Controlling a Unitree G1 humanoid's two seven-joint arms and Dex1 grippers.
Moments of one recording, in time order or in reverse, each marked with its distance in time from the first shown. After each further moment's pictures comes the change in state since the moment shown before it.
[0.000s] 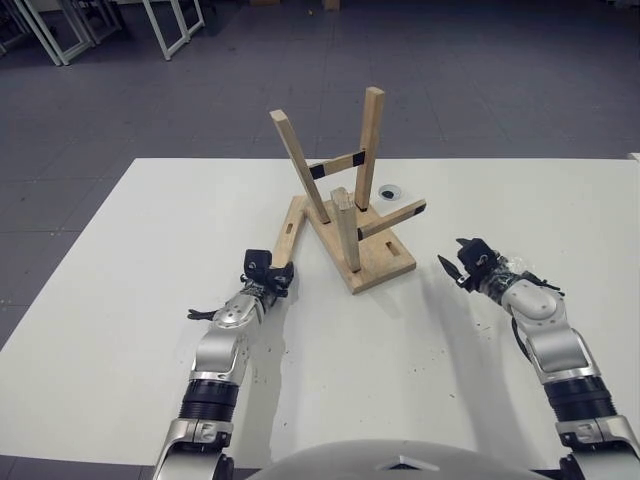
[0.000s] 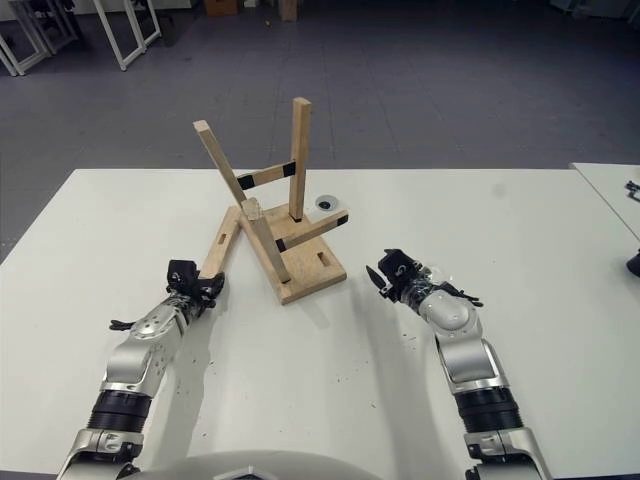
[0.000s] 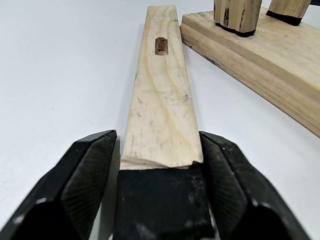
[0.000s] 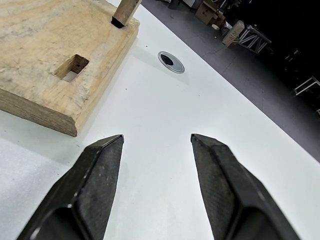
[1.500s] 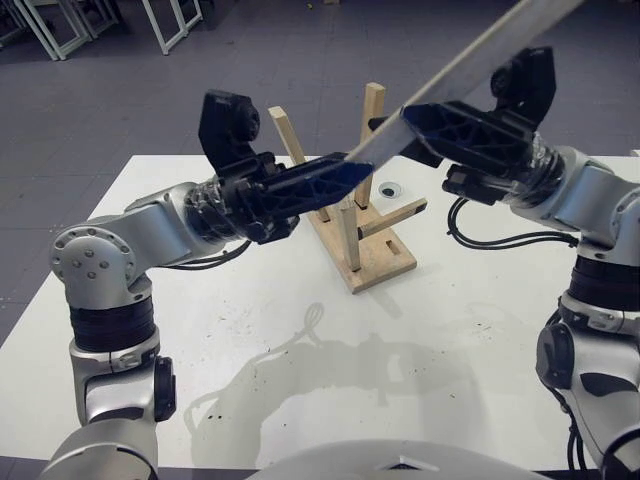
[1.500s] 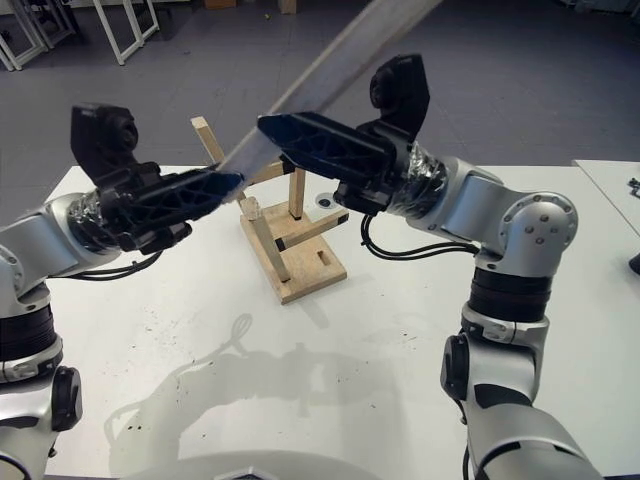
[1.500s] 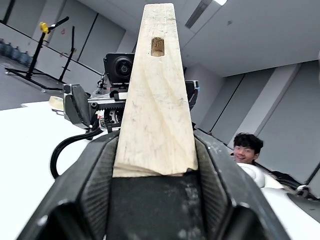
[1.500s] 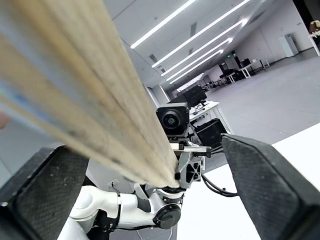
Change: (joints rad) left arm -0.443 0.363 0.170 -0.414 -1.463 0.650 -0.348; right arm -0.637 0.031 -0.268 -0.103 1.783 1.018 -0.098
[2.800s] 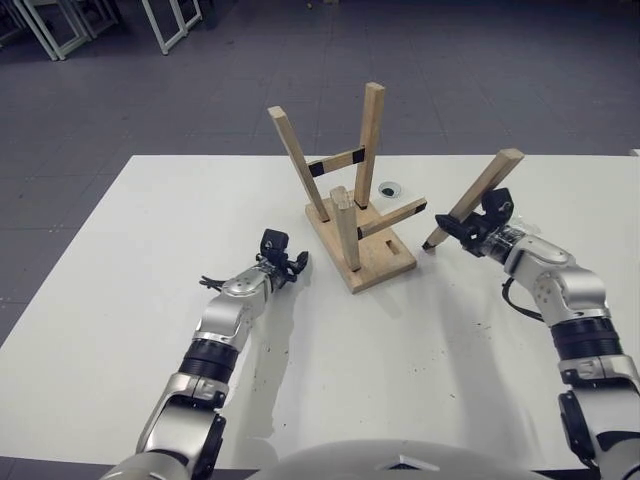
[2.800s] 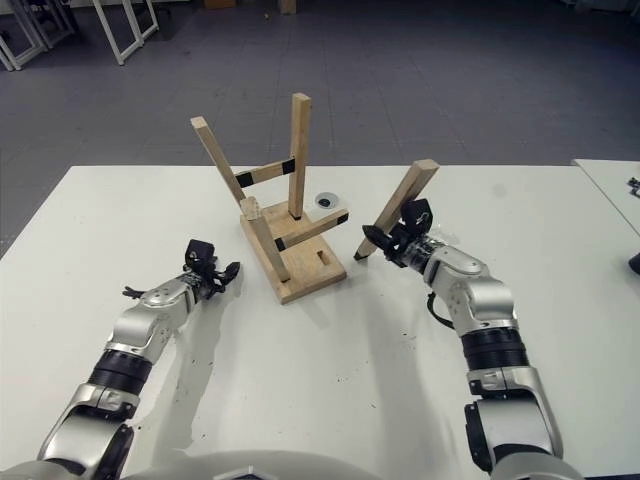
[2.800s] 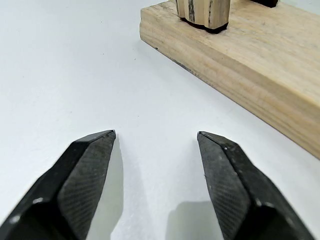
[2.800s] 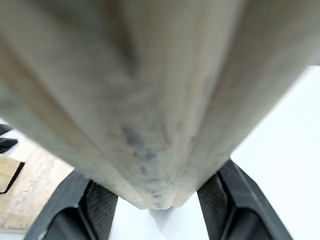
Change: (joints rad) left arm 0.226 -0.277 -0.322 0.619 1.416 -0.652 0.283; right arm 0.334 -0.075 0.268 0.341 -1.210 -0.779 0.112
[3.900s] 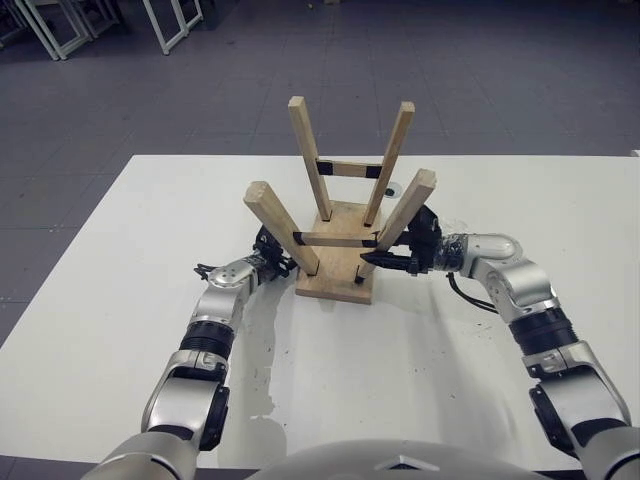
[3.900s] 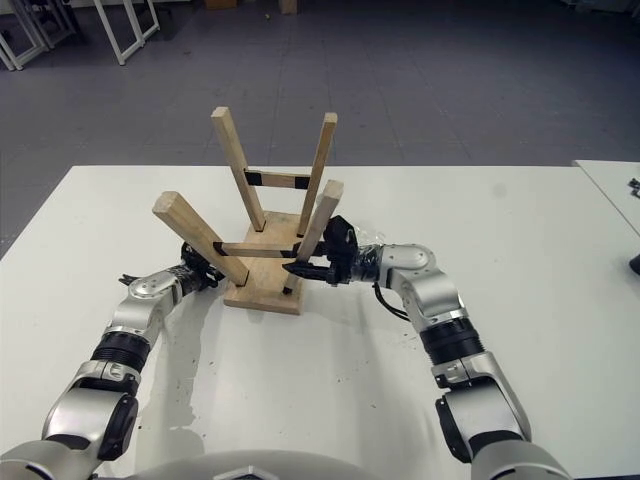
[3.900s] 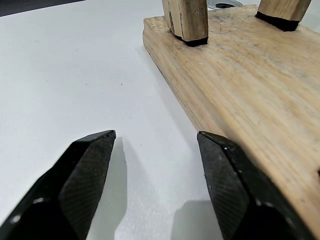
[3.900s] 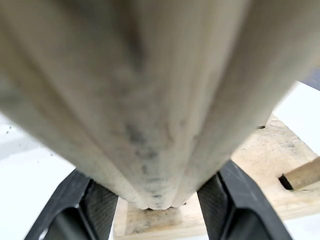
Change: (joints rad) left arm -0.120 0.011 0.109 0.346 0.176 -0.294 -0.361; right arm -0.094 0.086 0.203 0.009 -0.161 -0.180 0.594
